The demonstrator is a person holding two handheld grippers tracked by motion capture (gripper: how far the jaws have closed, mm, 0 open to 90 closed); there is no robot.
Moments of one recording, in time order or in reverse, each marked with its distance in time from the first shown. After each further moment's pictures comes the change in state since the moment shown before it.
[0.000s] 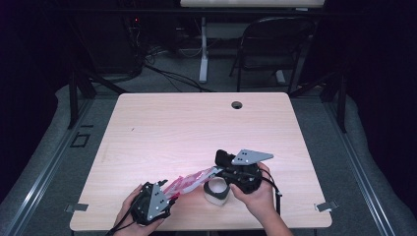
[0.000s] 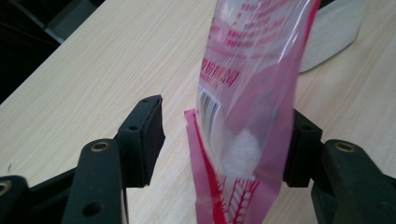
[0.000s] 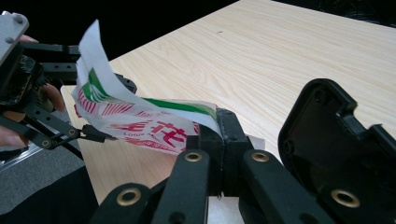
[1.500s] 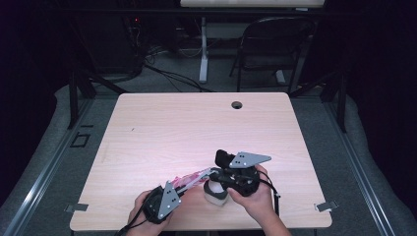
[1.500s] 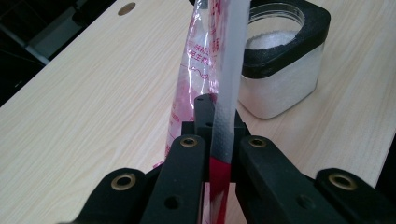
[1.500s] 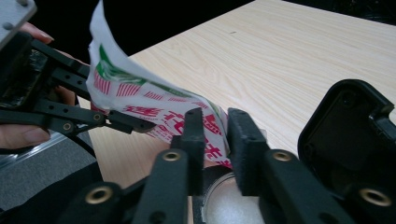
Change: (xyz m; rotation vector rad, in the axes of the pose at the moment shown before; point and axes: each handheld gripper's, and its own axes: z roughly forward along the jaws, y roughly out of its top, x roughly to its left) left arm -0.010 0.028 0.007 -0.064 -0.059 -0.005; right arm 0.005 -0.003 0.002 -0.007 0.044 -0.016
